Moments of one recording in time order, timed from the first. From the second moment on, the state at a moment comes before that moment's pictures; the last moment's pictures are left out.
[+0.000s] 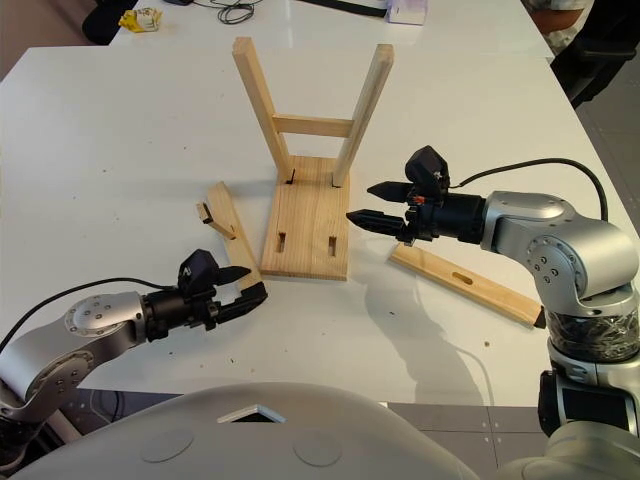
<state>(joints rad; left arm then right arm) 0.31 0.85 -0.22 -0.65 -0.66 0.61 -0.53 -0.21 -0.79 -0.07 -0.41 0.77 1.04 0.79</state>
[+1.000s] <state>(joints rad) 0.09 0.75 0.13 -0.61 -0.96 1.07 -0.44 -0.16 -0.76 -0.08 -0.45 0.77 1.04 0.74</state>
